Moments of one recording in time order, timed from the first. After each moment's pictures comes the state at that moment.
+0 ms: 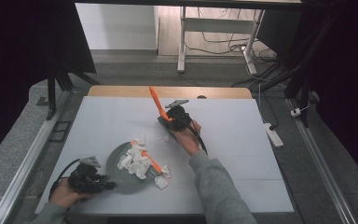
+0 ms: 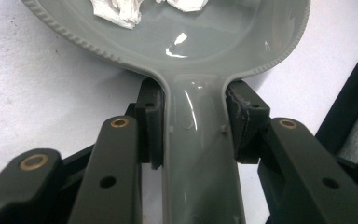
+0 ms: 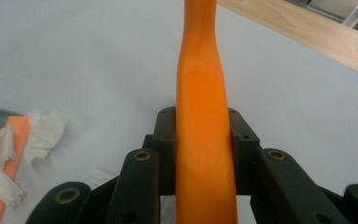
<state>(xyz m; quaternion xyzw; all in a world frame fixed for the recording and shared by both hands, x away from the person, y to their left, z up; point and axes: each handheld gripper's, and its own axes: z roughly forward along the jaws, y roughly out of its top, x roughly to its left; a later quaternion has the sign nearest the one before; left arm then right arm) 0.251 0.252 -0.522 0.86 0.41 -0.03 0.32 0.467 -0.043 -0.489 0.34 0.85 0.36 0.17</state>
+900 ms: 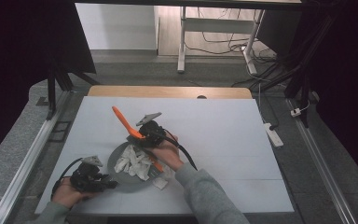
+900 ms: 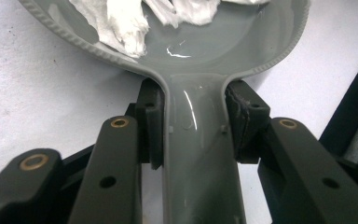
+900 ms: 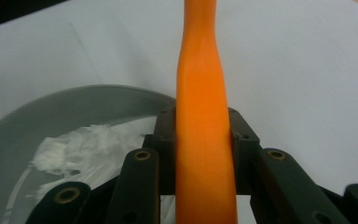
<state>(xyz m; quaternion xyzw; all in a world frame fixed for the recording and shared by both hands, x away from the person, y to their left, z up) 0.254 0.247 -0.521 0.86 0.41 -0.03 0.32 0.398 0.026 -0.487 0.22 0.89 0.39 0.08</state>
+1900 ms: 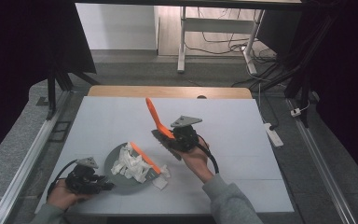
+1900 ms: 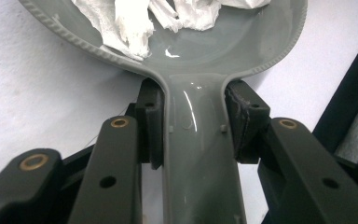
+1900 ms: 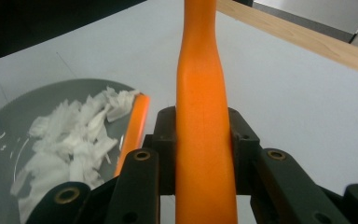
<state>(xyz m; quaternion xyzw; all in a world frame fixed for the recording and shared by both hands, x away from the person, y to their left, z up) 0.246 0.261 -0.522 0.86 0.40 -0.03 0.32 0.369 -0.077 -0.454 0.28 0.84 0.45 0.14</state>
